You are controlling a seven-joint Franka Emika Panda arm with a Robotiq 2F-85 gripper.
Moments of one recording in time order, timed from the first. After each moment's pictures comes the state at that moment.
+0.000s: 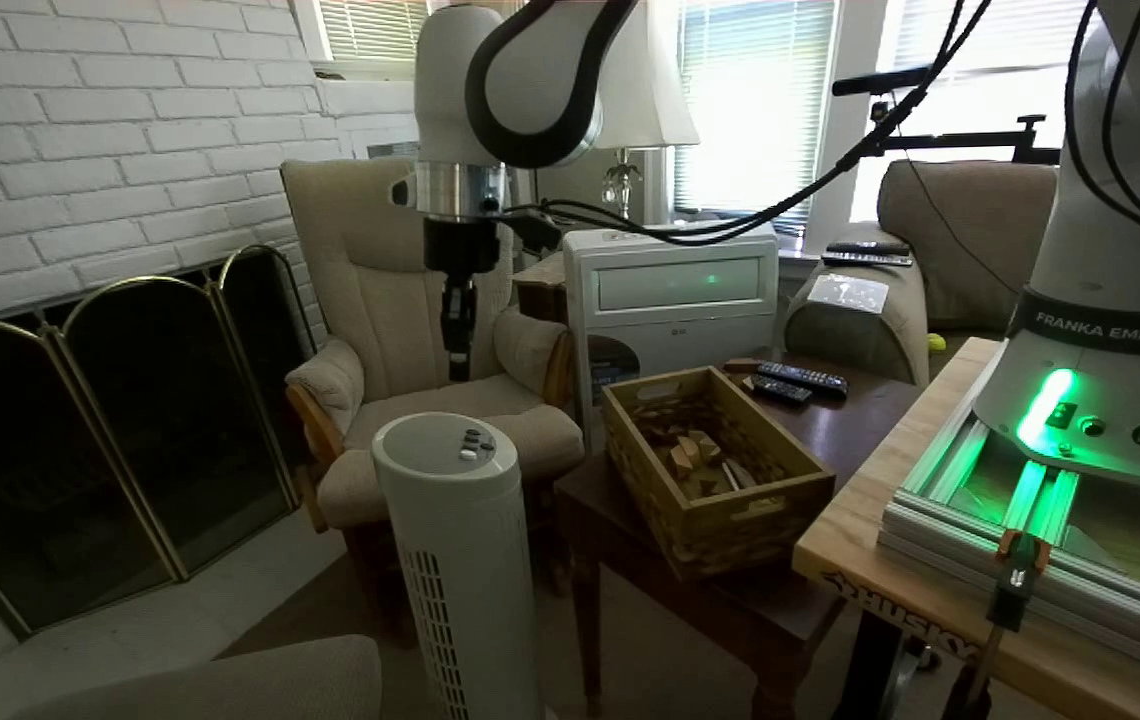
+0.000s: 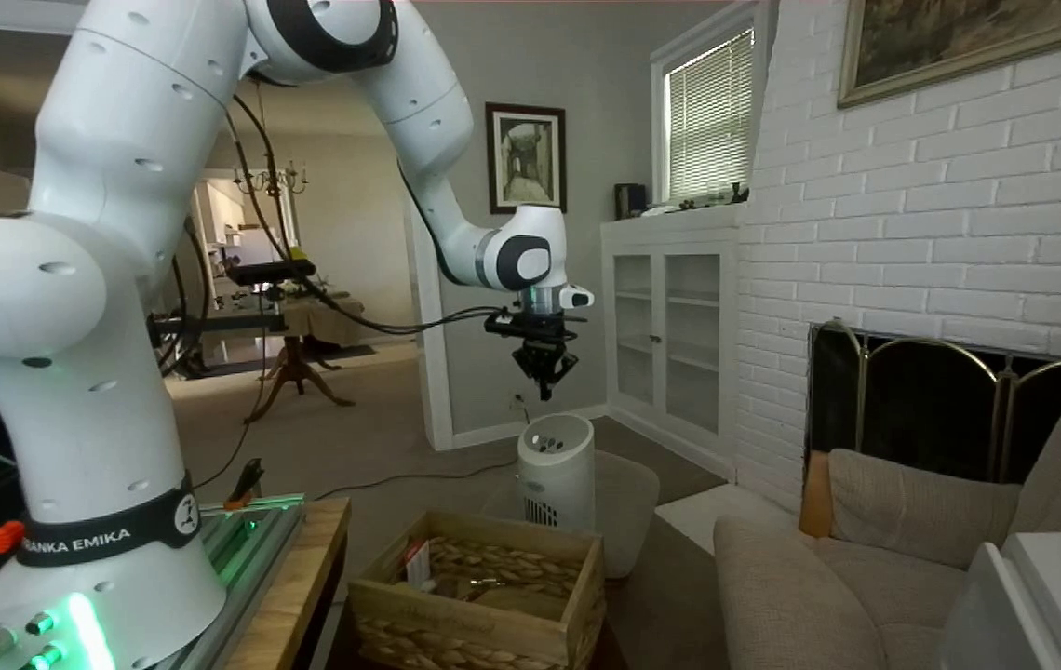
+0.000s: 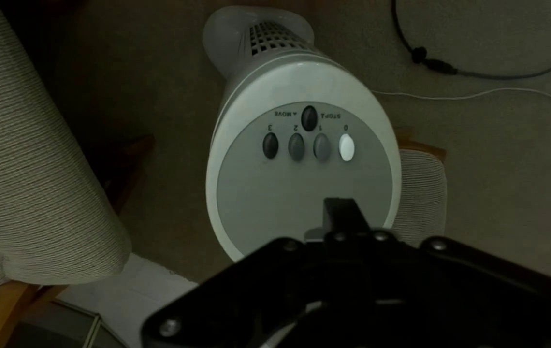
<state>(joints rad) 0.36 0.47 0.32 -2.04 -0.06 2.62 -0.21</state>
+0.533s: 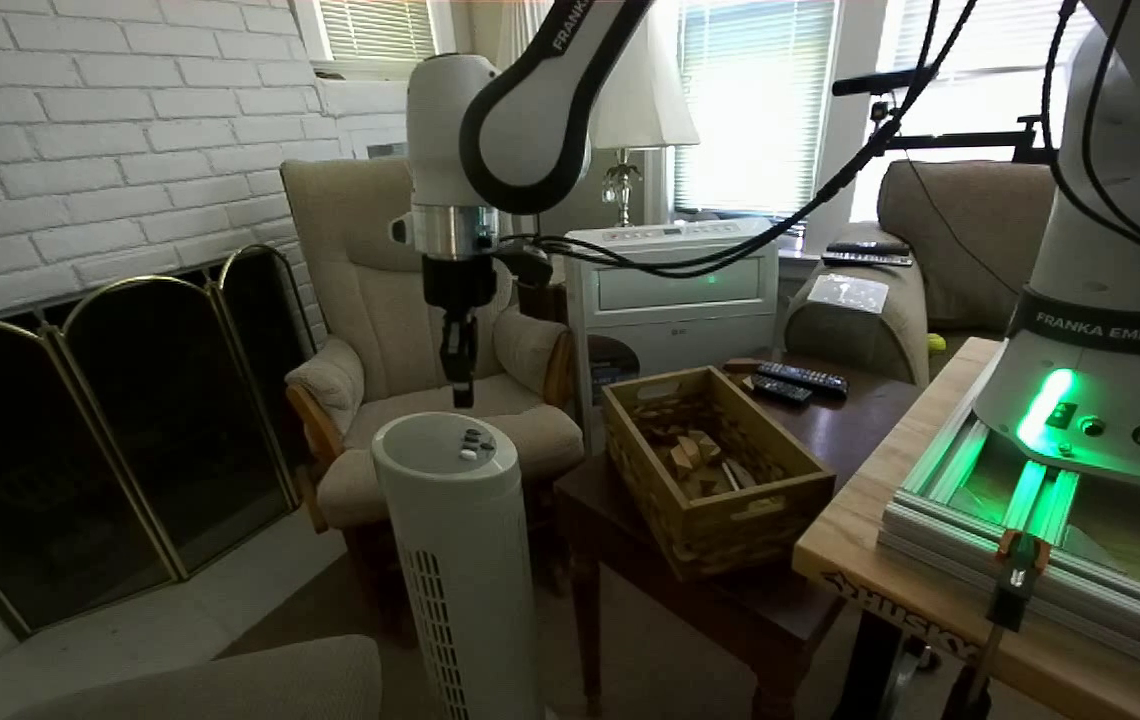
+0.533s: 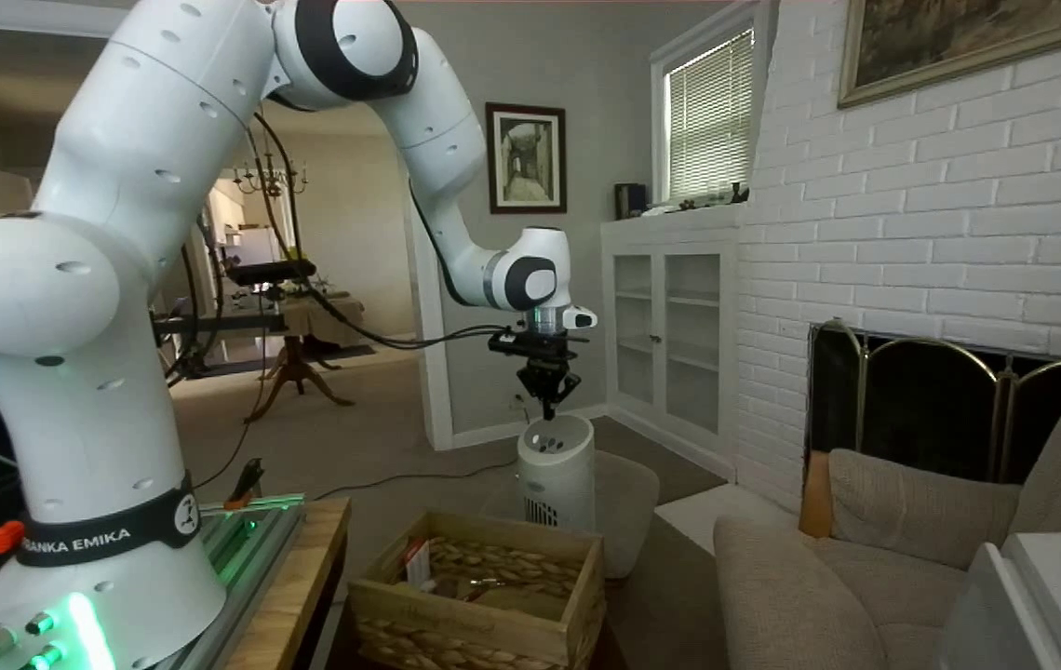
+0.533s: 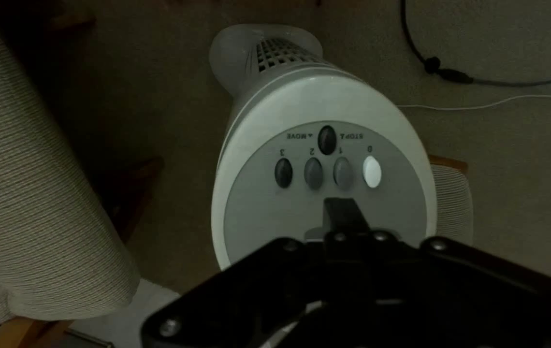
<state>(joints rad) 0.42 0.56 0.25 -1.98 -0.11 2.62 -0.14</state>
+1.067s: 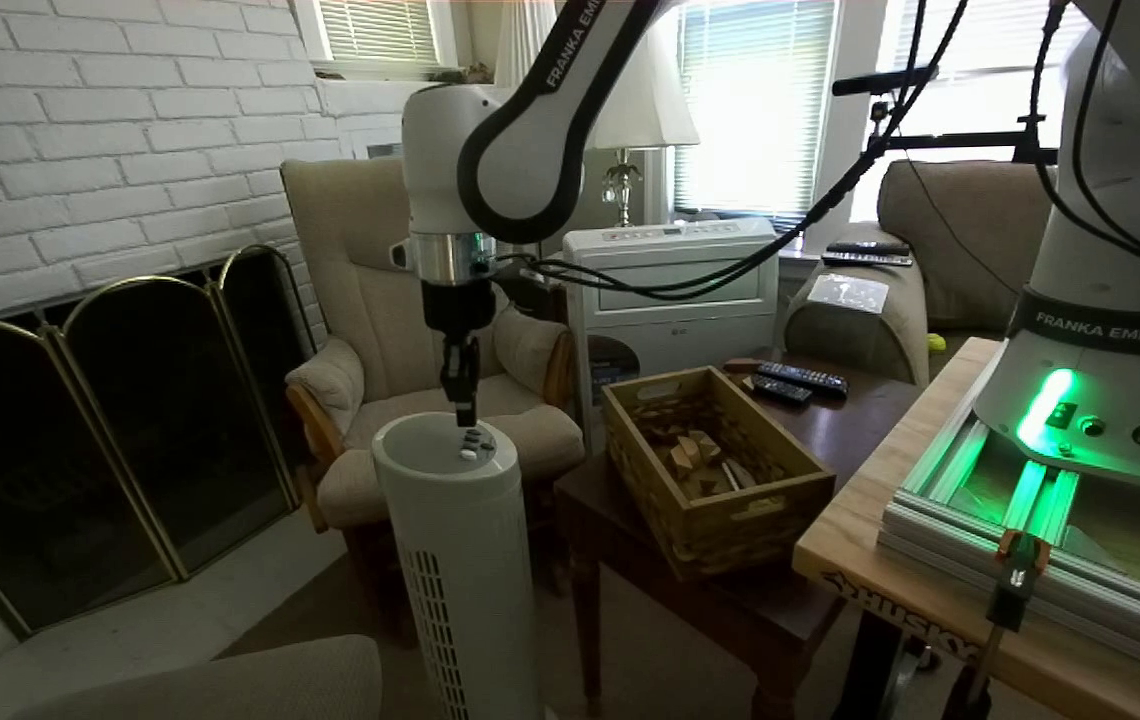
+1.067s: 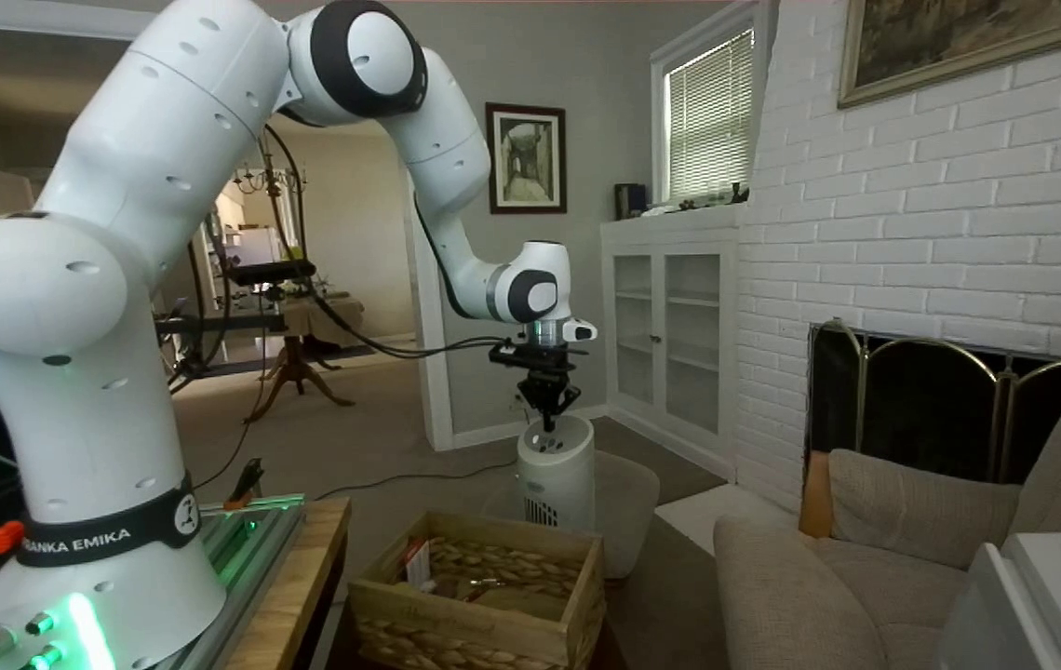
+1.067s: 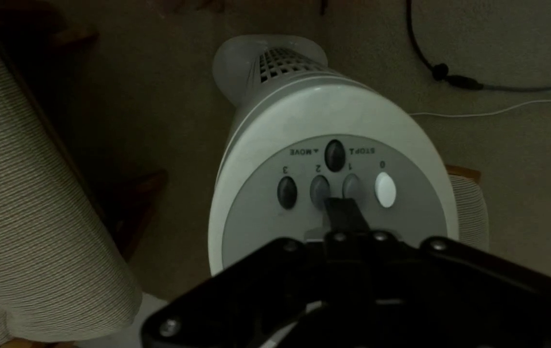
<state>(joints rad) 0.46 0.61 0.22 -1.94 -0.13 2.62 -0.09</state>
